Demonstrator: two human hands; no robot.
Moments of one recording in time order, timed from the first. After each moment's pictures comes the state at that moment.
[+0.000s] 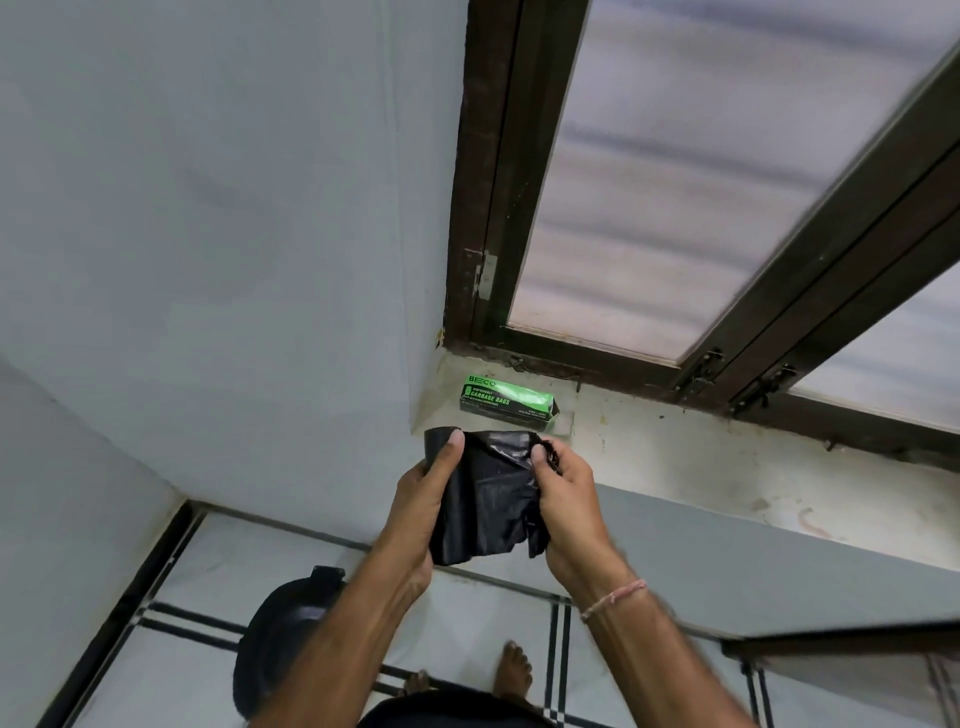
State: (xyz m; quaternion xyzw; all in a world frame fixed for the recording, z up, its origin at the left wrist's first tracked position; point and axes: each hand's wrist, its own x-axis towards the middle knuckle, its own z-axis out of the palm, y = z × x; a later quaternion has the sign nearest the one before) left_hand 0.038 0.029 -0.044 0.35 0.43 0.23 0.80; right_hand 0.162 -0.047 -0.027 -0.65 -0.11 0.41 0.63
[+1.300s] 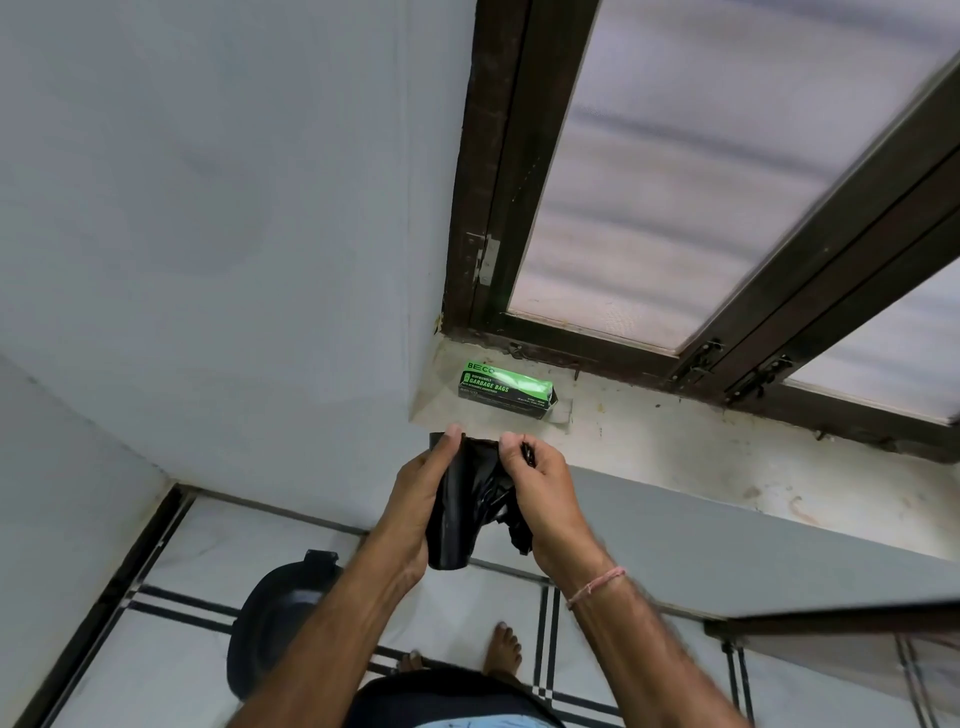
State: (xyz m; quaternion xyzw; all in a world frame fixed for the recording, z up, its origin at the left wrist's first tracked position) left_hand 0.031 0.035 -0.061 0.38 0.41 0.20 0.81; right_hand 0.149 -0.041 -0.037 -0.71 -0.18 0.41 0.55
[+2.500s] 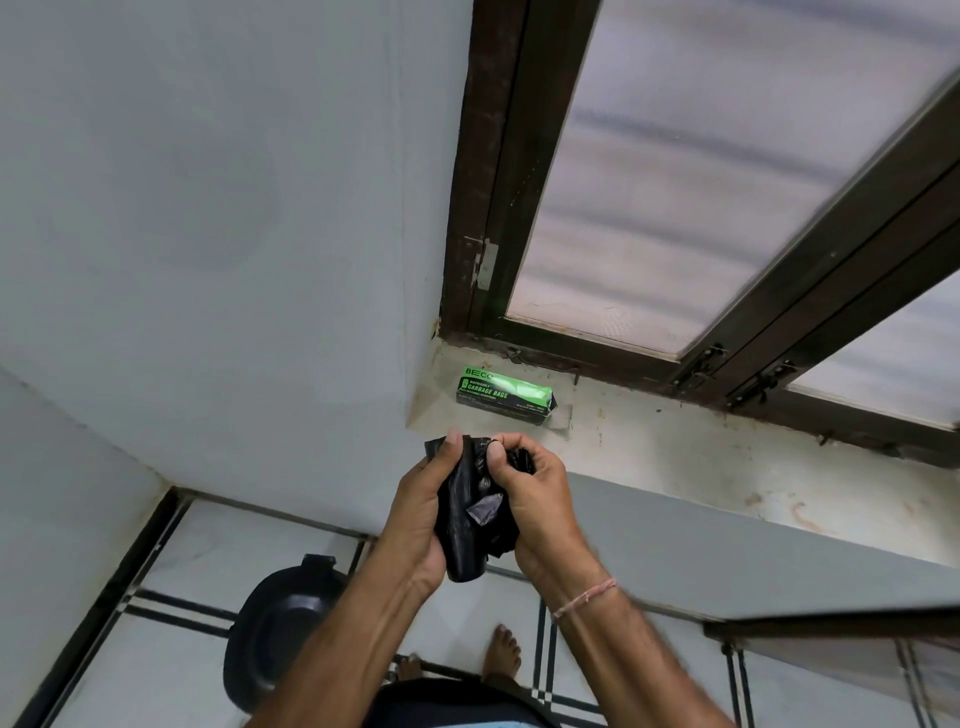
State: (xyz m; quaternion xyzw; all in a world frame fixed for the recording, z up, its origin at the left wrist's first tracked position) left_hand 0.045 0.028 -0.043 0.19 0.38 0.24 0.88; right_hand 0.145 -0.028 -0.039 -0.62 -0.11 0.42 0.65
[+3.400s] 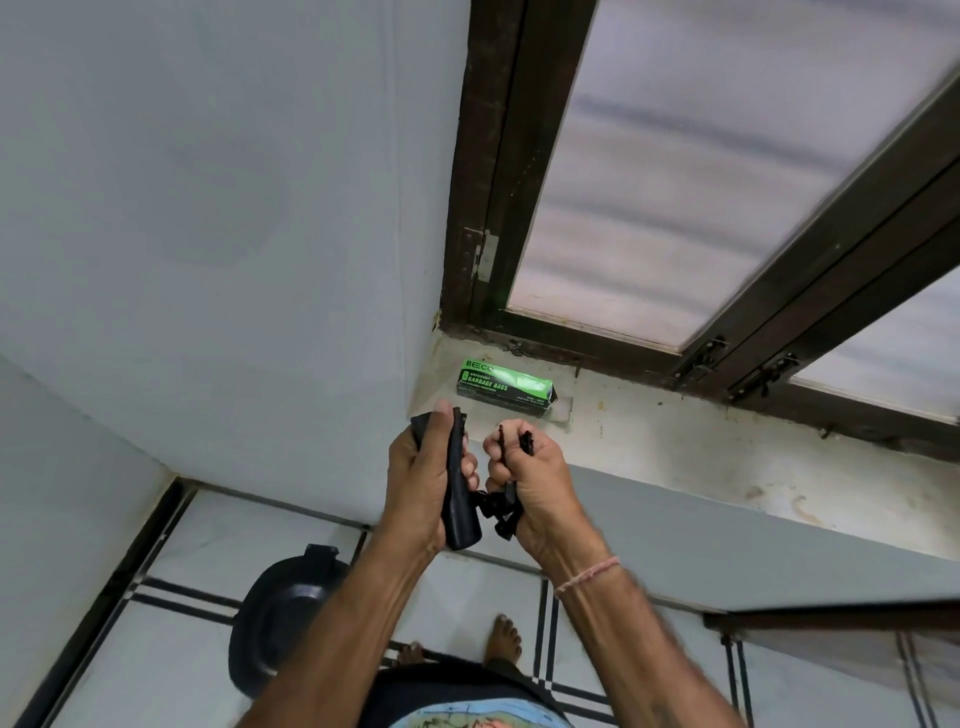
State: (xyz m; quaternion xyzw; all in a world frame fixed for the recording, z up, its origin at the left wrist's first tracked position) left_hand 0.056 0.044 -0.053 0.34 0.39 0.37 0.77; right_hand 0.156 -0.022 -0.034 -0.56 -0.07 0.49 0.66
